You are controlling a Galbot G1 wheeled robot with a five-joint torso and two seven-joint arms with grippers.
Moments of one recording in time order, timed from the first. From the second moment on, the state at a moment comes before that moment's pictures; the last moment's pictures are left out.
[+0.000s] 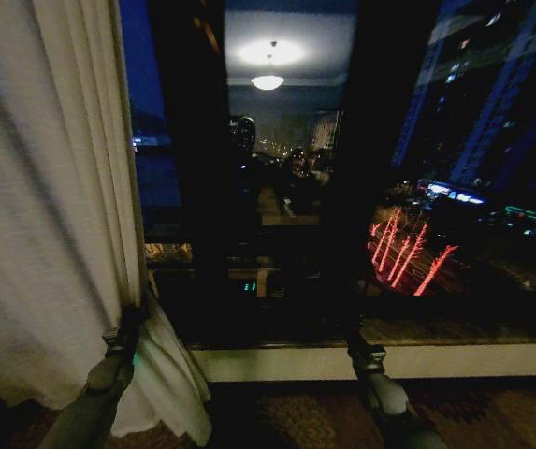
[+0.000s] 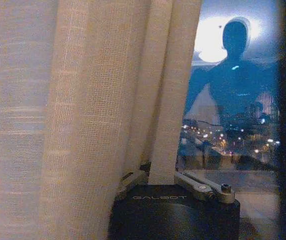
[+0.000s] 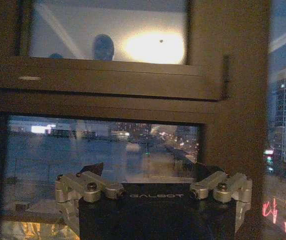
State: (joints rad) left arm 1.05 -1.06 -0.51 -1.42 -0.49 -0.17 -0.06; right arm -1.23 1.17 0.45 1.70 0.30 0.16 0.08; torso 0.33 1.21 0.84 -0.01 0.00
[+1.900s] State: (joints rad) left arm 1.08 -1.04 -0.53 -1.42 -0.49 -0.20 -0.06; right arm -1.23 1.17 0.45 1.70 0.30 0.16 0.08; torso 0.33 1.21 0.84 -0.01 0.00
